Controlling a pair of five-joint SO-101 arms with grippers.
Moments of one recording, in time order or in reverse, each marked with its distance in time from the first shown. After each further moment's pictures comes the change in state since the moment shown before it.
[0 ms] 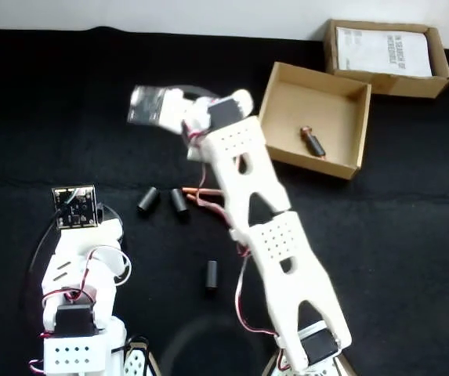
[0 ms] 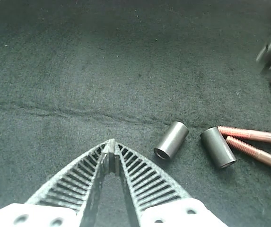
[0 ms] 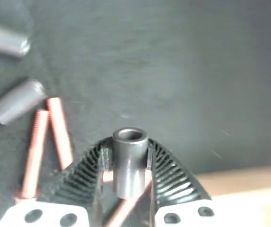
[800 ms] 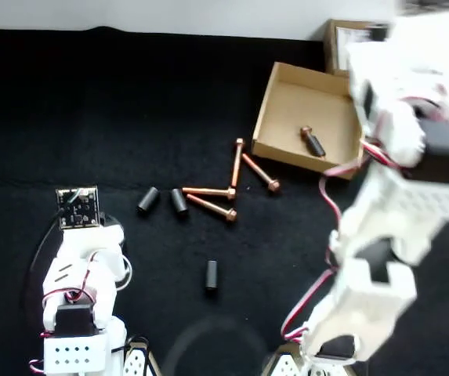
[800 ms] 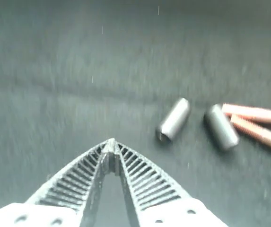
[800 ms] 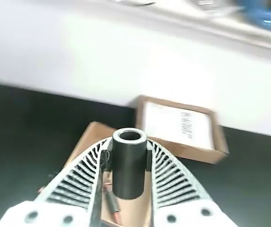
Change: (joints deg) left arm 0.0 0.0 0.0 6.2 0.0; right arm 31.9 -47.4 6.7 0.3 -39.5
